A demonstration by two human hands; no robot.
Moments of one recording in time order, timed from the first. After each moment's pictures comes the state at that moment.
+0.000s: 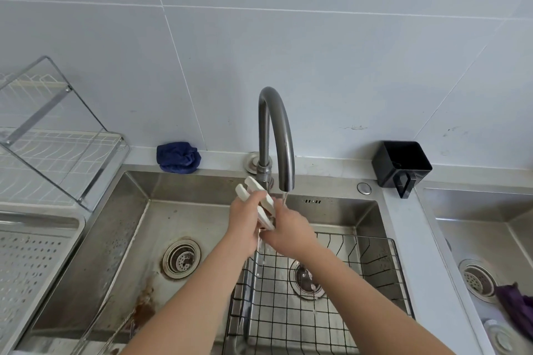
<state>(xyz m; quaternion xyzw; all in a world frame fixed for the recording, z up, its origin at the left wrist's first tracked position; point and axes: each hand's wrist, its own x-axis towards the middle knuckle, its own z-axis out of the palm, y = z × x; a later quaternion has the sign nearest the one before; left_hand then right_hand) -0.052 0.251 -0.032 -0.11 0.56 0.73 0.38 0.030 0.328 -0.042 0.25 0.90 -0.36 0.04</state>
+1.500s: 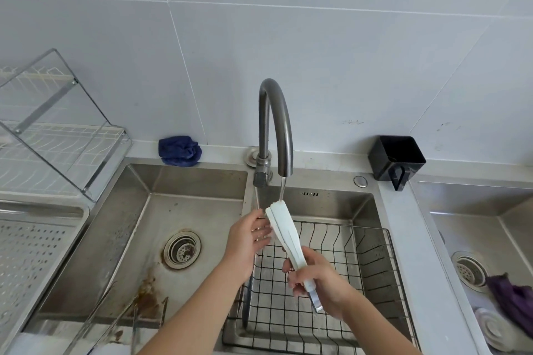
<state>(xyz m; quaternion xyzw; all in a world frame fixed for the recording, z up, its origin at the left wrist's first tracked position) -0.008 0.209 -0.073 -0.06 0.62 0.68 0.38 0.149 0.320 -0.084 0.25 0.52 -0.82 0.07</state>
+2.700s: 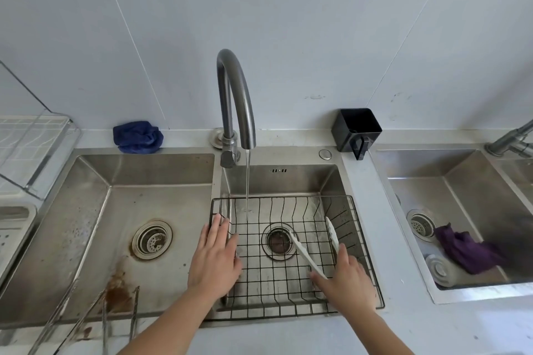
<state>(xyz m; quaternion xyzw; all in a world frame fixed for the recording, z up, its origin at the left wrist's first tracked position) 0.025 0.148 -0.149 0.49 0.87 0.01 0.05 0.258 0.325 -0.127 0.53 0.82 -0.19 0.09</state>
